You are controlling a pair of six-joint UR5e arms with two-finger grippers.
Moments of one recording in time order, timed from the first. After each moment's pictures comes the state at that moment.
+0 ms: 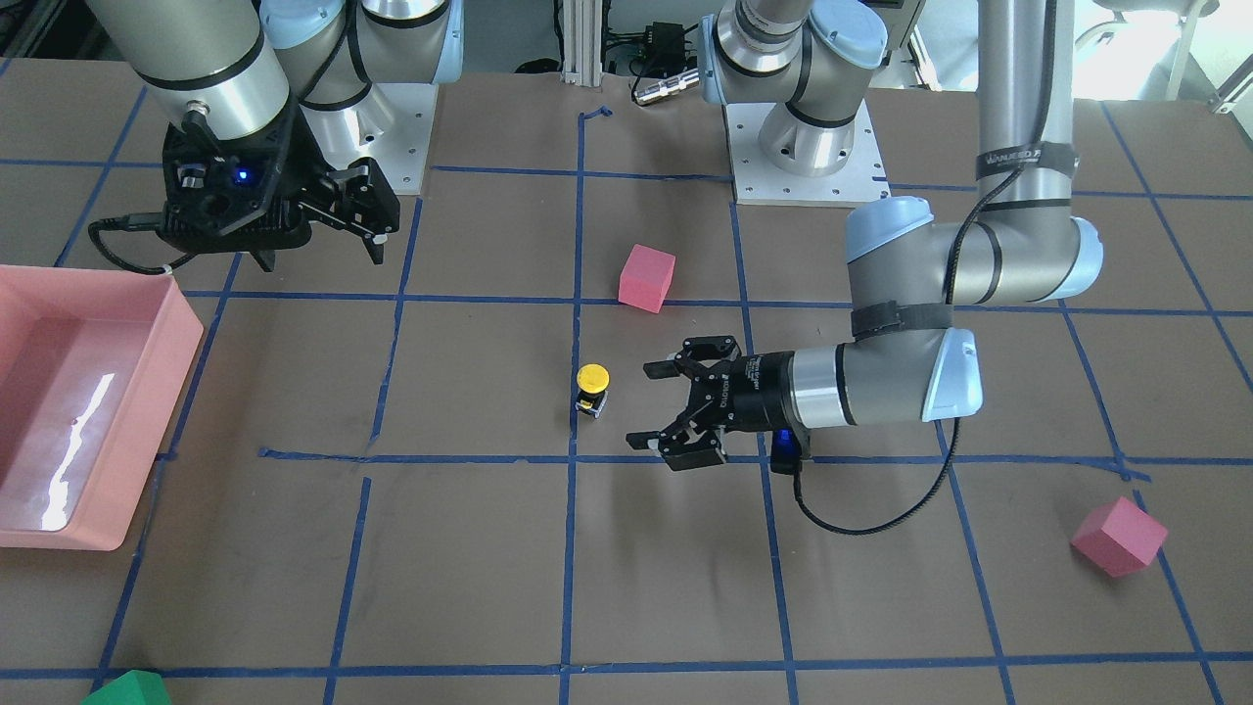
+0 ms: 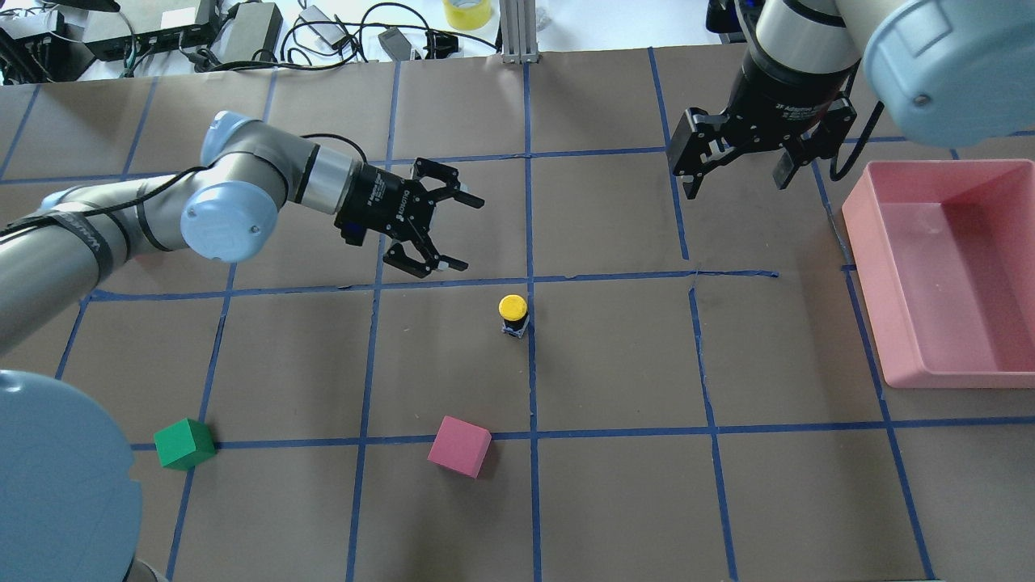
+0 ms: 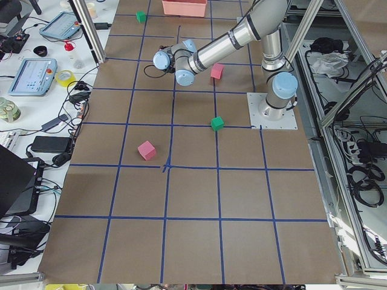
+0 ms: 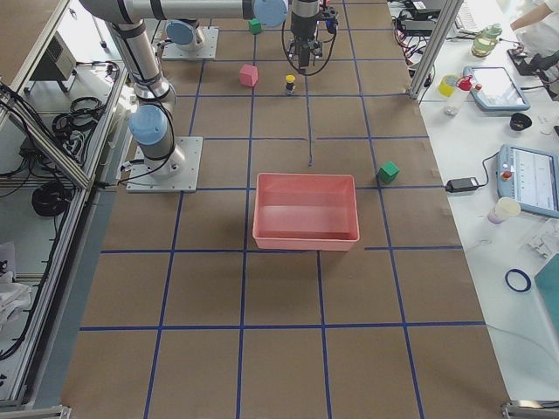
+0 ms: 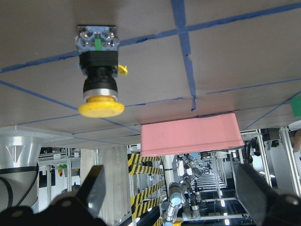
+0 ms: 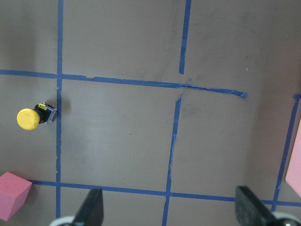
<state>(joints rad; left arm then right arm) -1.47 -1.96 -1.77 -1.33 0.63 -0.96 1.61 -1.54 1.55 -1.56 -1.55 -0.05</state>
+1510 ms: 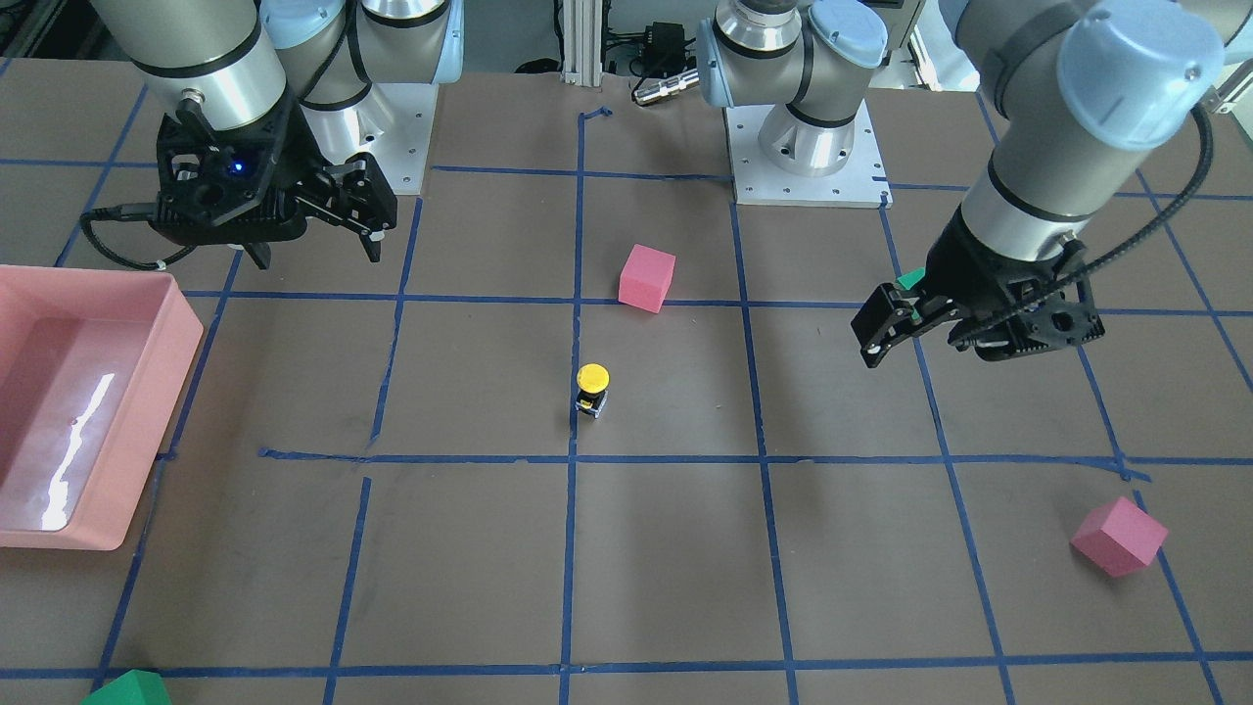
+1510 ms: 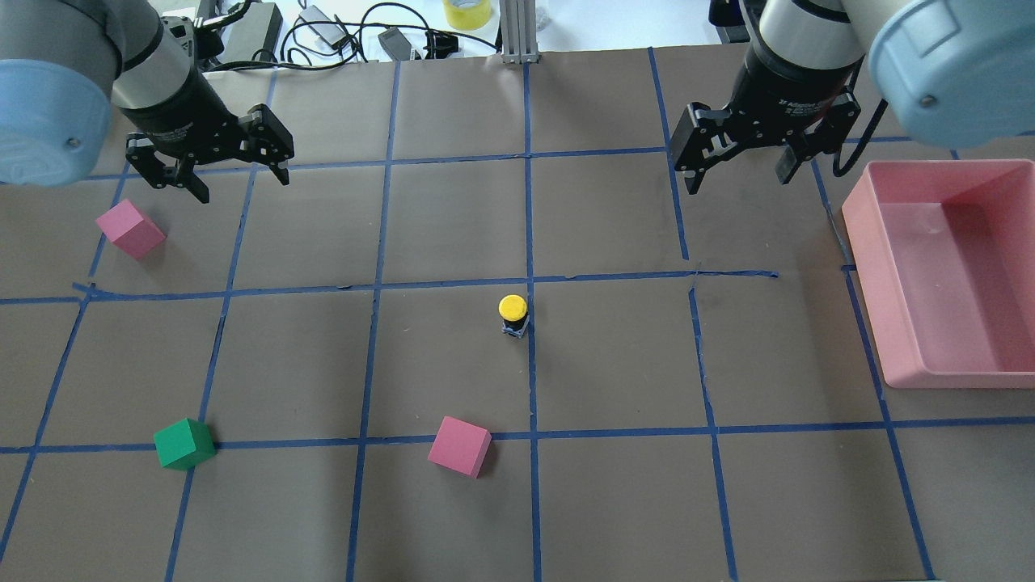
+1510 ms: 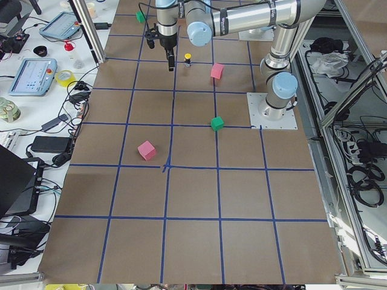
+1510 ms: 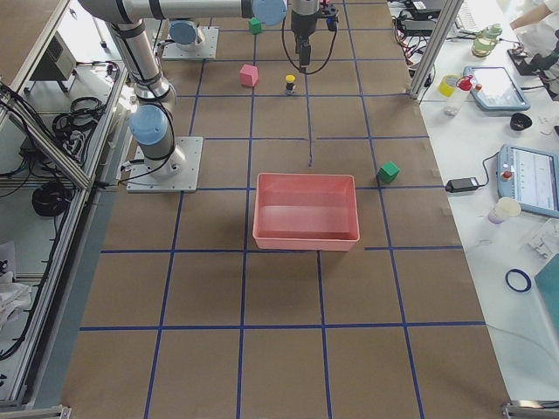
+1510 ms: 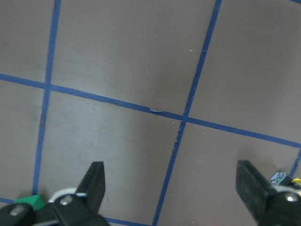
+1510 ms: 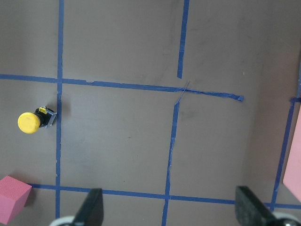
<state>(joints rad) -1.44 -1.65 -1.62 -1.42 1.58 -0.09 1.61 -1.55 1.55 -1.57 -1.55 -0.05</state>
